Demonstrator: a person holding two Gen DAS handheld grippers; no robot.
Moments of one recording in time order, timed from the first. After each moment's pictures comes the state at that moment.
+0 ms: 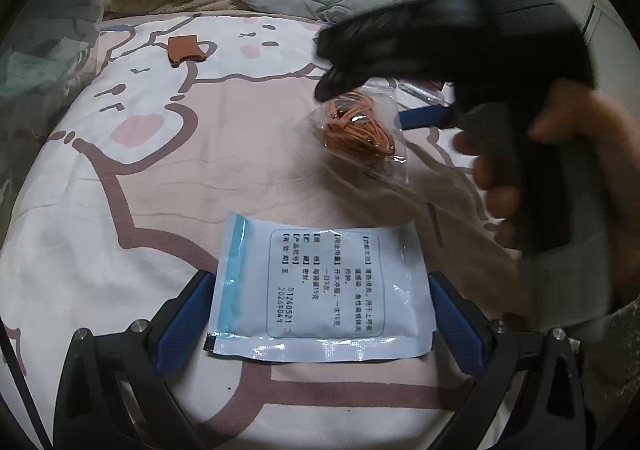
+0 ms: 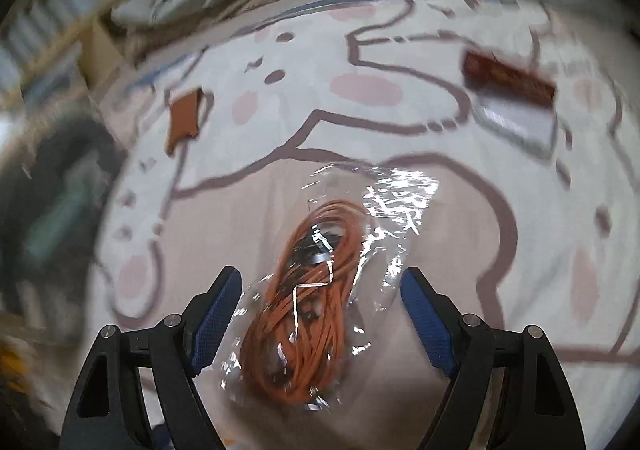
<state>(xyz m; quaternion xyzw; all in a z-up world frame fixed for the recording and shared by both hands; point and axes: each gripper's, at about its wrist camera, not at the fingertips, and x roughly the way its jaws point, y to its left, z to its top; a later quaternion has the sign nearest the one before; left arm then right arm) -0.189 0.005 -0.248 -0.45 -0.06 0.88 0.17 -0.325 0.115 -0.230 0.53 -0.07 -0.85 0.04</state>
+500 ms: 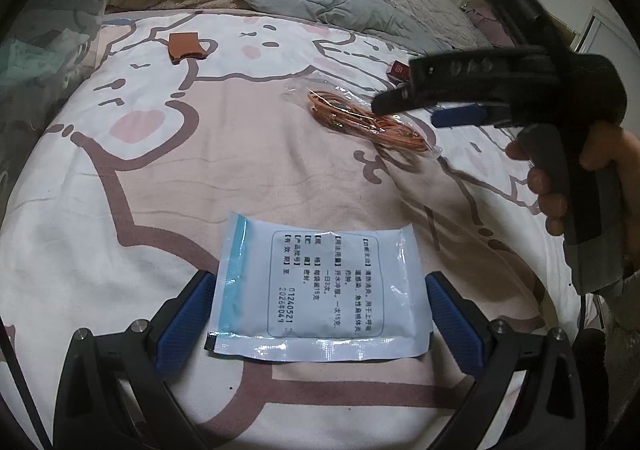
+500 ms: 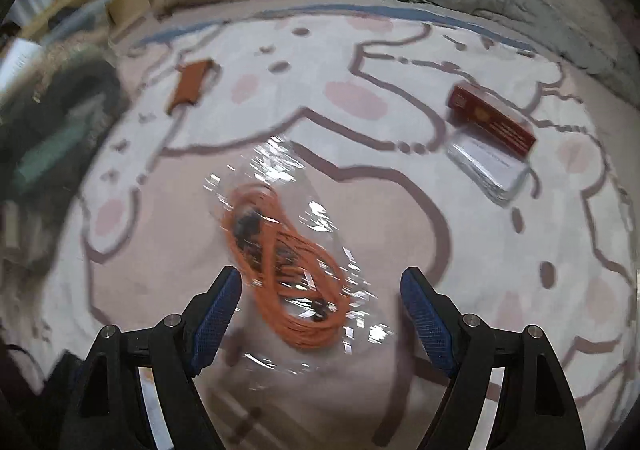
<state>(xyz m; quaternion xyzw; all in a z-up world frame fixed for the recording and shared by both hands) -0.190 0.000 -0.248 -0.45 -0.08 0.87 0.17 -0.311 0.151 -0.208 0.53 0.00 -0.84 0.10</state>
